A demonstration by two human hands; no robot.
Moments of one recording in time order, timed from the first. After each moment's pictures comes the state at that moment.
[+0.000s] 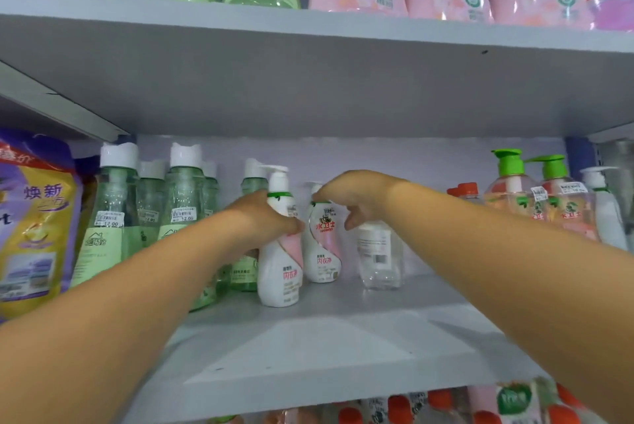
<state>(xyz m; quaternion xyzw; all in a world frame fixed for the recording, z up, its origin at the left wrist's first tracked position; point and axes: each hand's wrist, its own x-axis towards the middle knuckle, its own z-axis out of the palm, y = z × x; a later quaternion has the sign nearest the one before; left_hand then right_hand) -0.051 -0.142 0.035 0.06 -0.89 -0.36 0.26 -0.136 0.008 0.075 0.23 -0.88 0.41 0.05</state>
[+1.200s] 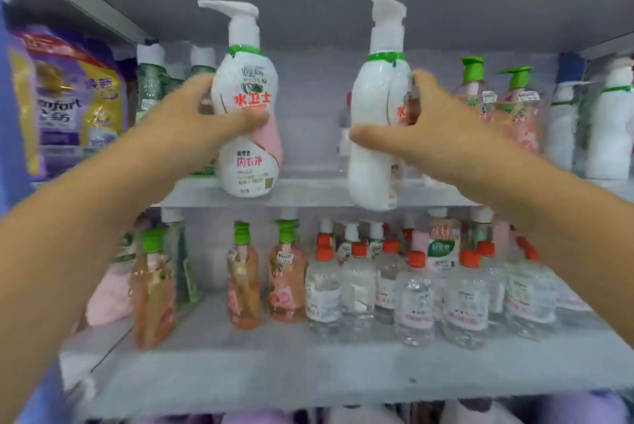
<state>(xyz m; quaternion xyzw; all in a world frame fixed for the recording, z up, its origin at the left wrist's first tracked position) 0.135 -0.097 -0.025 -0.01 -0.80 -0.46 0.39 0.056 0.159 -0.026 0.33 -0.79 0.47 0.20</state>
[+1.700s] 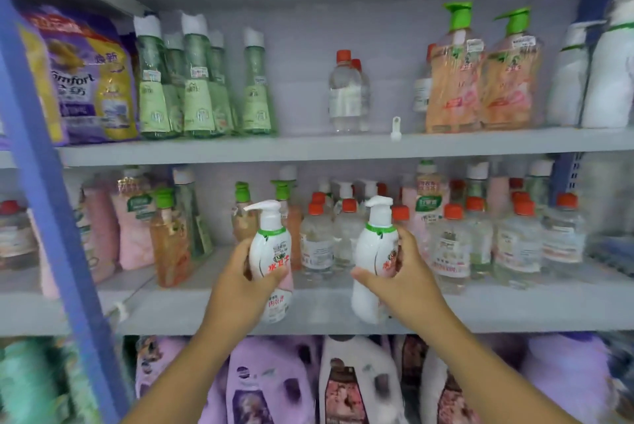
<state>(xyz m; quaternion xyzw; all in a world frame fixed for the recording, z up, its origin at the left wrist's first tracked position) 0.117 -0.039 -0.271 0.14 -0.77 -0.54 0.31 0.019 0.196 -0.266 0.25 -0.76 0.60 0.05</state>
